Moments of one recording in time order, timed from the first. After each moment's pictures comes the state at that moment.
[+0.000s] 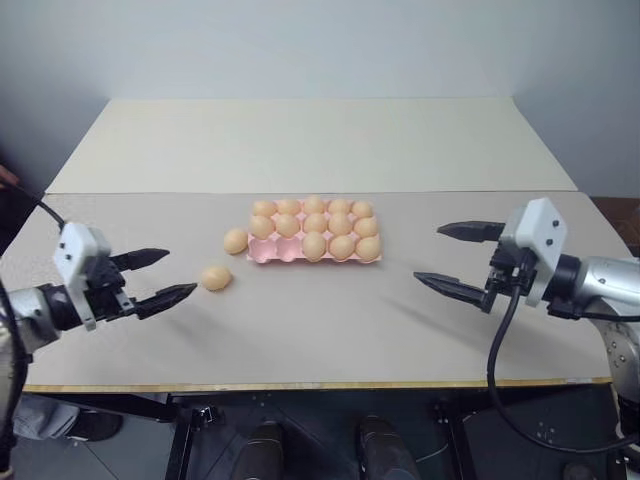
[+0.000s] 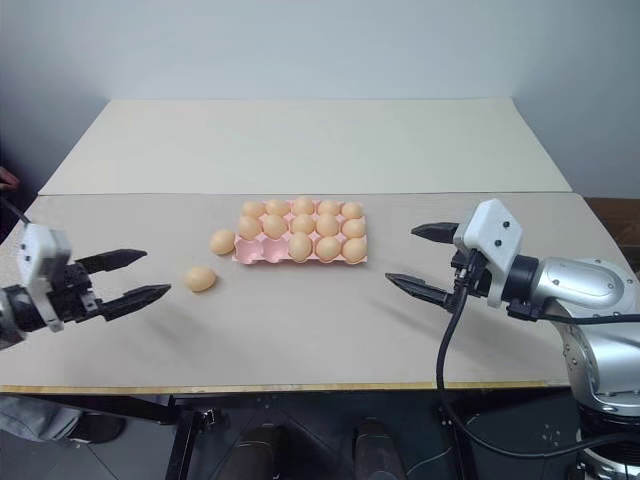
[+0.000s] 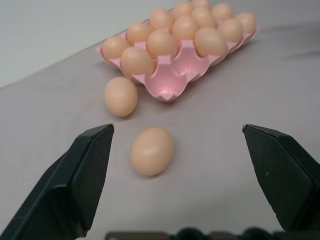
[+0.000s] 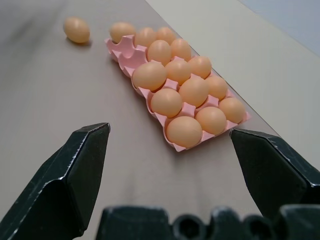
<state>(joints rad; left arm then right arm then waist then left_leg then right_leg) -0.03 0.89 0.41 -0.23 -0.59 0.55 -0.96 -0.27 -0.81 -0.27 -0.50 0.45 0.62 0.98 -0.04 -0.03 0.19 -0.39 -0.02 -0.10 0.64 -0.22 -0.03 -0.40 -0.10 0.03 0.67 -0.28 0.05</state>
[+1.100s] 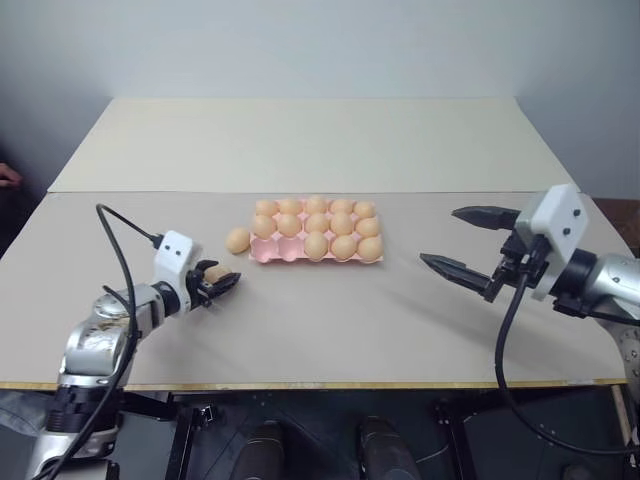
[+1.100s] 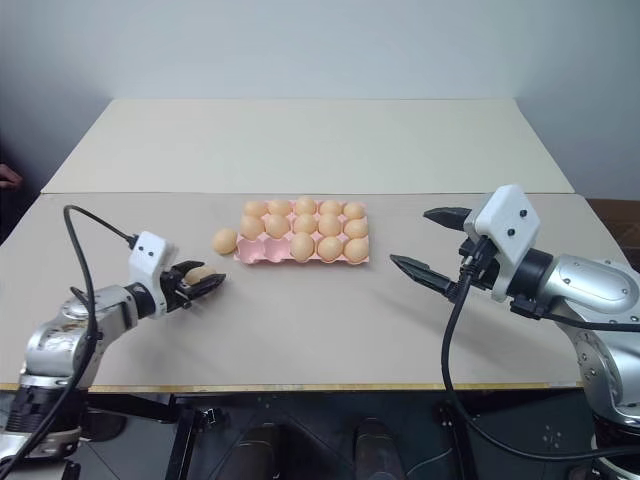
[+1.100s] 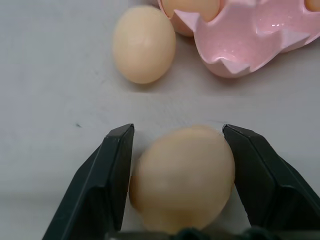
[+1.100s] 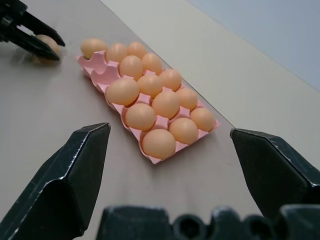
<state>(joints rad) -0.28 0.66 0.16 -0.16 -0.43 0.71 -0.62 -0.23 -0.85 -0.32 -0.58 0.56 0.66 0.78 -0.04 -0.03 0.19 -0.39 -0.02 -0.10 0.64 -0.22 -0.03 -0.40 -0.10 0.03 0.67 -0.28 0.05</state>
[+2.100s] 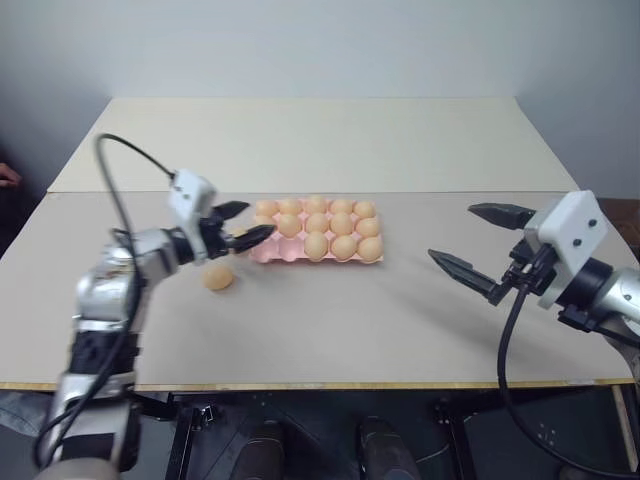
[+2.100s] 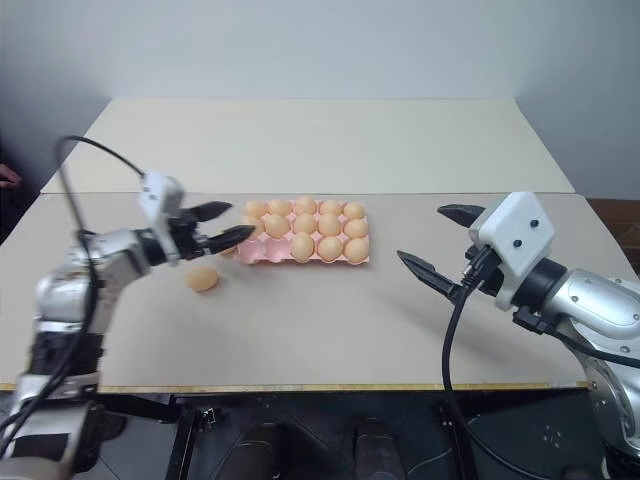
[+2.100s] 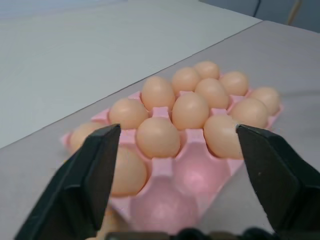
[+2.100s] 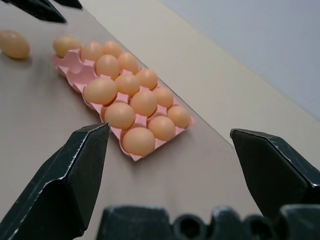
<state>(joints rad) -0.49 0.70 0.15 -0.03 -0.47 0.55 -0.88 -0.15 -0.85 -0.37 -0.72 0.57 0.69 0.65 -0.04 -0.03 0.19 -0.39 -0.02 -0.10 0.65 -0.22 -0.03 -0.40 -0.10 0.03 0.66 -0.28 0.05</state>
